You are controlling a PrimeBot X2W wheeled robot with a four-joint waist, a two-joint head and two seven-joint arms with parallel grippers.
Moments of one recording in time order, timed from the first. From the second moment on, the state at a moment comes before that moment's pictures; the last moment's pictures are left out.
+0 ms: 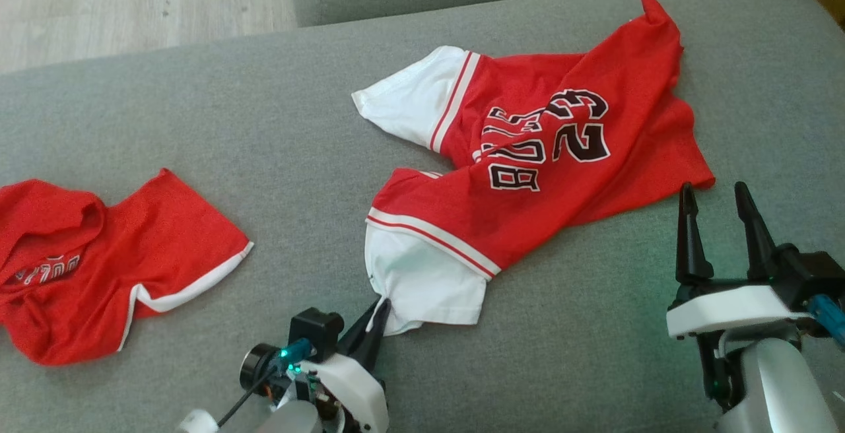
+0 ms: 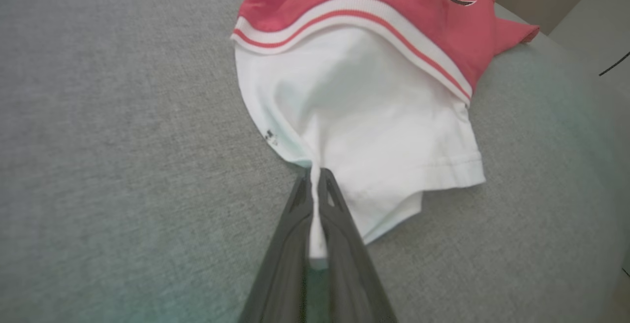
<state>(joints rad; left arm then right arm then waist) -0.28 0.05 -0.62 0.71 -0.42 -0.12 -0.11 -0.14 -0.05 -0.08 0.31 0.10 0.12 -0.25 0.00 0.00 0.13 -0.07</state>
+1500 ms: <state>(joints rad) -0.17 0.05 -0.36 0.26 -0.35 -0.07 -0.25 -0.53 -0.05 -0.34 1.07 0.02 0.12 -0.26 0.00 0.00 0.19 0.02</state>
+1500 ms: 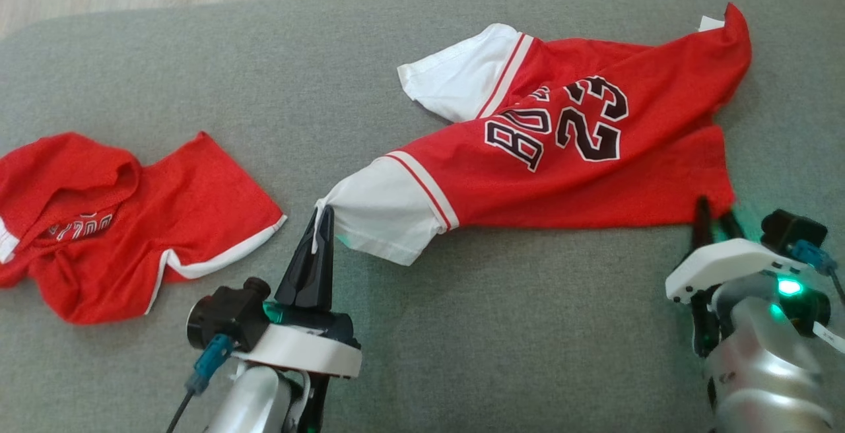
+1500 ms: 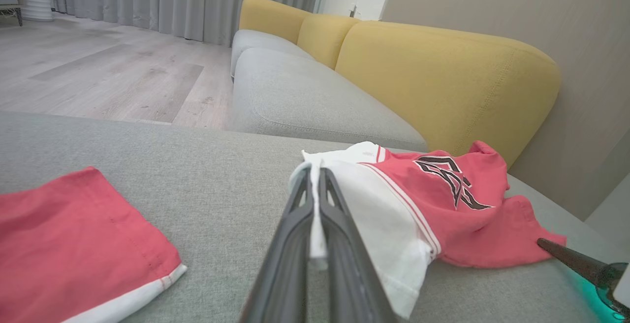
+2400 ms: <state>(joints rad) -0.33 0.06 -0.13 0.07 -0.35 -0.11 -0.25 -0.50 -0.08 -0.03 0.39 0.07 0.12 -0.26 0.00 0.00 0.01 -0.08</state>
